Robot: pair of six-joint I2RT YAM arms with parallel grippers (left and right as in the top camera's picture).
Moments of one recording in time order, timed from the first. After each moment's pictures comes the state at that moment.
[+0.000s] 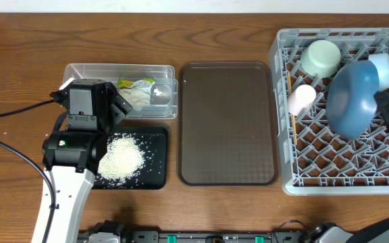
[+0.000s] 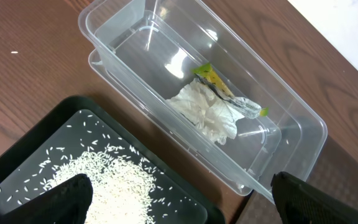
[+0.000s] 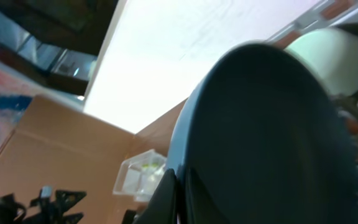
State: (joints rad) left arm -0.08 1.12 1.06 -0.84 -0.24 -0.77; right arm -0.86 1.41 1.03 -0.52 -1.37 0.13
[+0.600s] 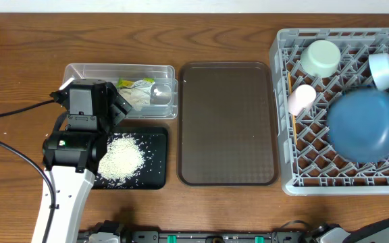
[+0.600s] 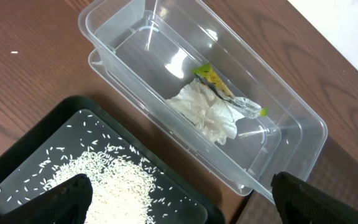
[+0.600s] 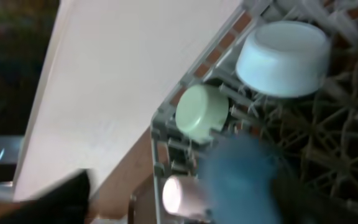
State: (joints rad) left arm -0.08 1.12 1.06 -0.84 -0.24 -0.77; right arm -1.01 1.42 1.02 -0.34 -1.12 0.36
